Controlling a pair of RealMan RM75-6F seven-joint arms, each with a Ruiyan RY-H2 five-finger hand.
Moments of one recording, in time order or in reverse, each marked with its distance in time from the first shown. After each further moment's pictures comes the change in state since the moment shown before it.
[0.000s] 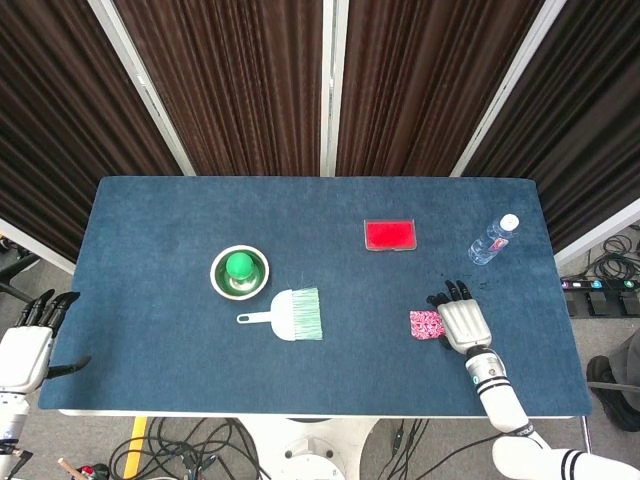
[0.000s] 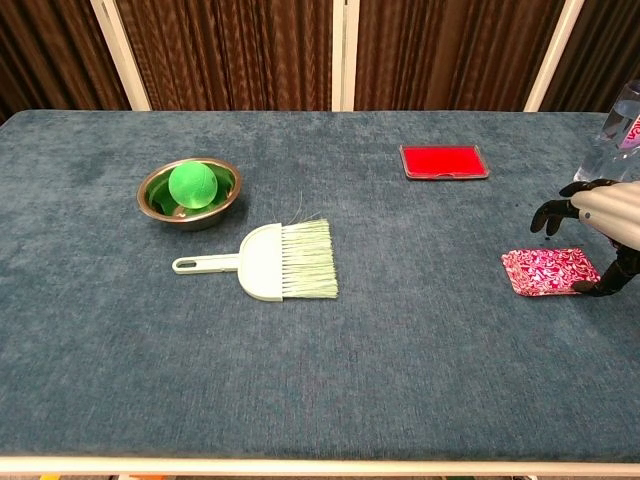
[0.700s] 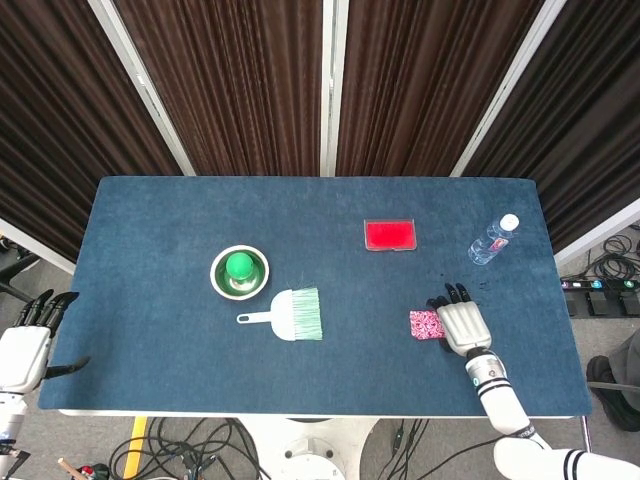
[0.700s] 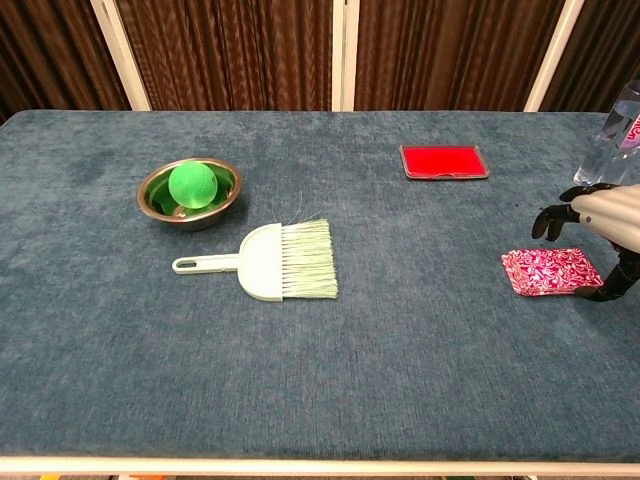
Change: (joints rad) left arm -0.002 0.010 0.001 -0.002 0.001 -0.006 -0.030; right arm 0.021 0.019 -0.026 -0.034 0.042 0.005 -0.020
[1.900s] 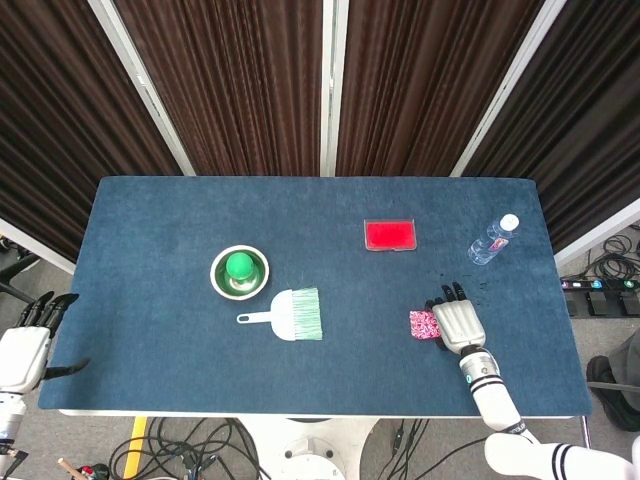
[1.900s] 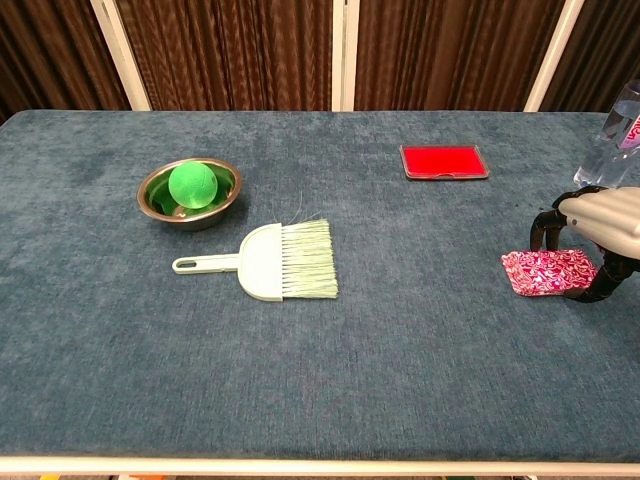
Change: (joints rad) left arm -0.003 0.012 0.006 -0.004 -0.009 -0.025 -0.022; right arm 0.036 -0.039 -0.015 0.024 0.059 0.023 -0.036
